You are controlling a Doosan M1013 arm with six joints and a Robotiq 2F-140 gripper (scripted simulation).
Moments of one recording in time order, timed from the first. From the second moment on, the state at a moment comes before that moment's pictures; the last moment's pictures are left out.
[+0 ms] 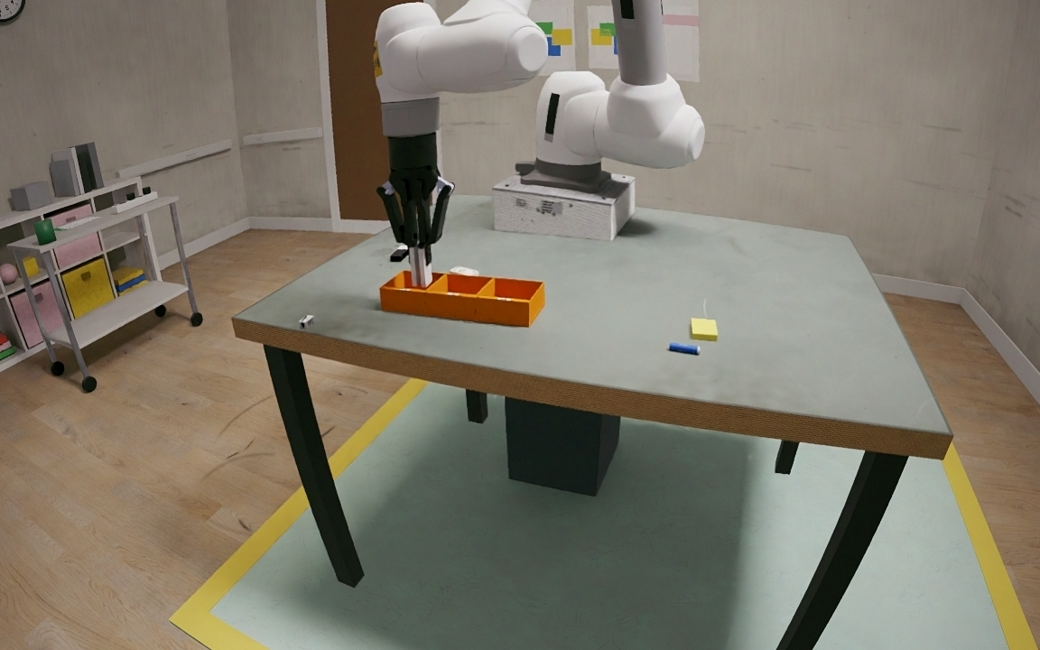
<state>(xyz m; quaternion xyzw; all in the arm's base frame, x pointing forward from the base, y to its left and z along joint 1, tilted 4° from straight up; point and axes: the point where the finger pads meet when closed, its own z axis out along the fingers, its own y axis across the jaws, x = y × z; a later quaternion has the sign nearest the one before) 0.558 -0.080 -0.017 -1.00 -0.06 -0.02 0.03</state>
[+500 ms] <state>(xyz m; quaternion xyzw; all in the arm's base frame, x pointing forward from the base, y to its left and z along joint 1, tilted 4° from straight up) 0.558 -0.080 0.006 -1.00 -0.06 -0.02 0.03</state>
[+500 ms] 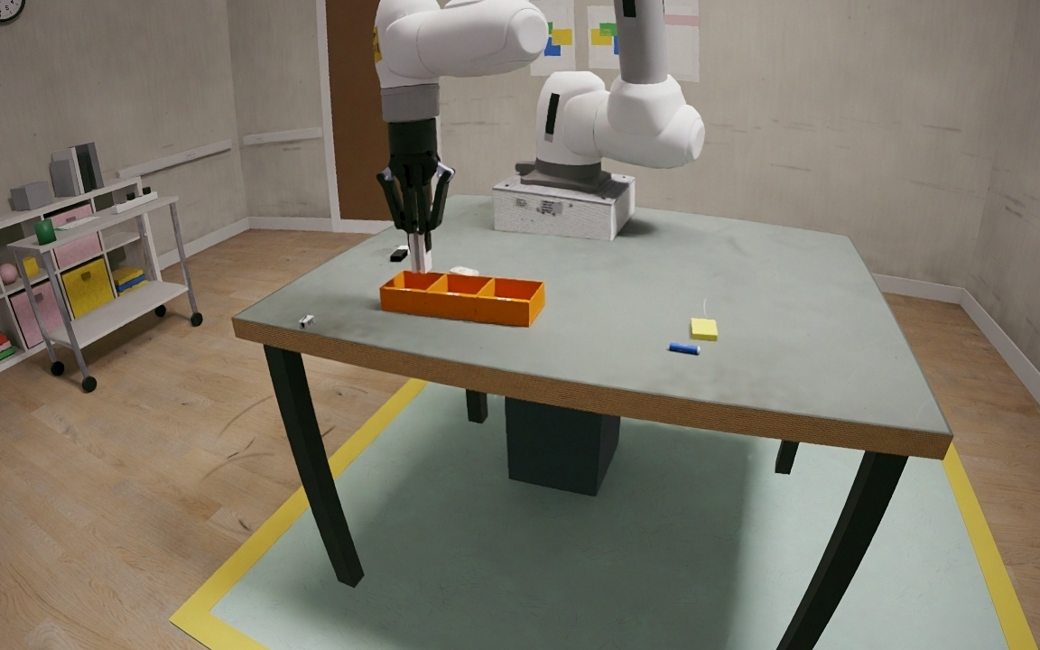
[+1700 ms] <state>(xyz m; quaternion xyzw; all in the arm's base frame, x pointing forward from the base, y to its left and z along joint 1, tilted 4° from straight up) 0.559 -0.065 0.016 -1.00 -0.06 -0.02 0.03</state>
